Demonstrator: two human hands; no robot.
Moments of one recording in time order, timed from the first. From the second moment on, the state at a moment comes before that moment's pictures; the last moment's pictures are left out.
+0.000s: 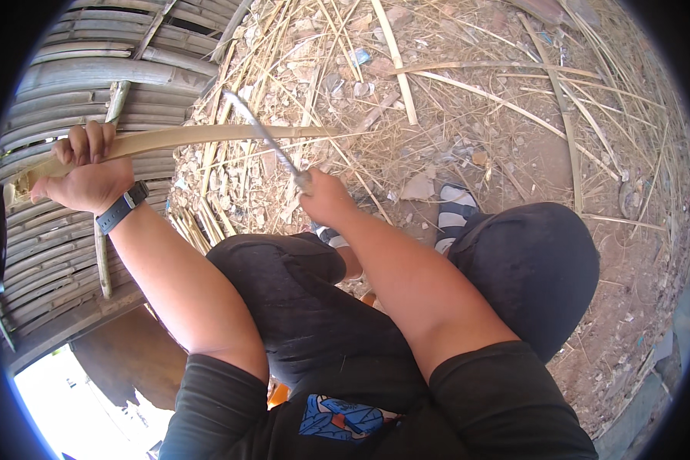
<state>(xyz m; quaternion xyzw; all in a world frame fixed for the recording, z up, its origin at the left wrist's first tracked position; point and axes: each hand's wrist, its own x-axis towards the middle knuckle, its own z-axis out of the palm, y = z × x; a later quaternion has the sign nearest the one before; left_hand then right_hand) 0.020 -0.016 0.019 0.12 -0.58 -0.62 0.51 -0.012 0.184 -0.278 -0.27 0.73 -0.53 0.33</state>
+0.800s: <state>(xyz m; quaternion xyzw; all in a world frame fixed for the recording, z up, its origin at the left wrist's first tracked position) 0.109 0.019 0.084 -0.12 -0.42 -0.59 0.68 -0.102 0.212 -0.029 -0.54 0.74 -0.34 0.22</state>
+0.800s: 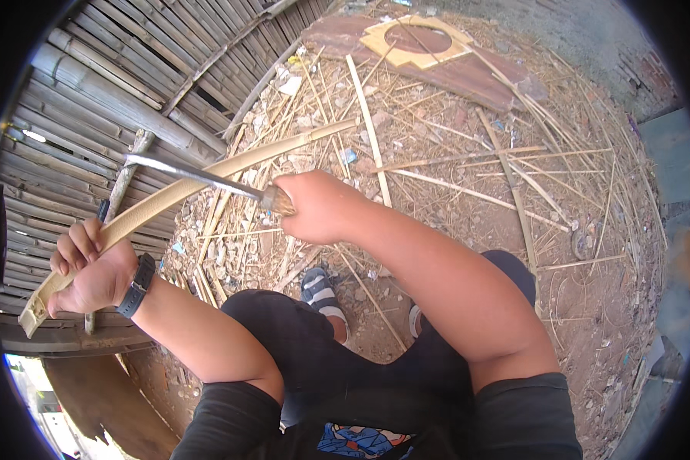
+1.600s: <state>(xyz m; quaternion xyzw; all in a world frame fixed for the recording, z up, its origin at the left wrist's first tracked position) 0.149 0.042 0.107 -0.26 -0.37 -0.62 0.63 -0.208 0.322 -0.025 -0.35 0.90 -0.24 0.09</state>
